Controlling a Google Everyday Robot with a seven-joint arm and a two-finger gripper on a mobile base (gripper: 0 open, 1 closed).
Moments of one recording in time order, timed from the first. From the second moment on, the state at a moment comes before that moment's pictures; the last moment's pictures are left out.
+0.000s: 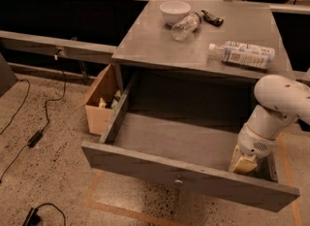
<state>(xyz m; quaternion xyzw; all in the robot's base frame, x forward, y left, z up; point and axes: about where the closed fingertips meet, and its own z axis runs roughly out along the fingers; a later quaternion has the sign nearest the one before) 0.422 -0.248 0.639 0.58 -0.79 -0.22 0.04</state>
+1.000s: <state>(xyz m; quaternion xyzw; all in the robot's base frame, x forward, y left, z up) 0.447 -0.258 0.719 0.54 -0.82 -0.17 -0.11</state>
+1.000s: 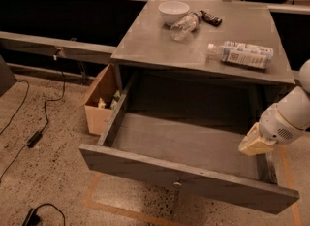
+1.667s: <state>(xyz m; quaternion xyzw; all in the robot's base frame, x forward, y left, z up) 0.466 -0.307 0.829 0.45 -0.83 -0.09 -0.31</state>
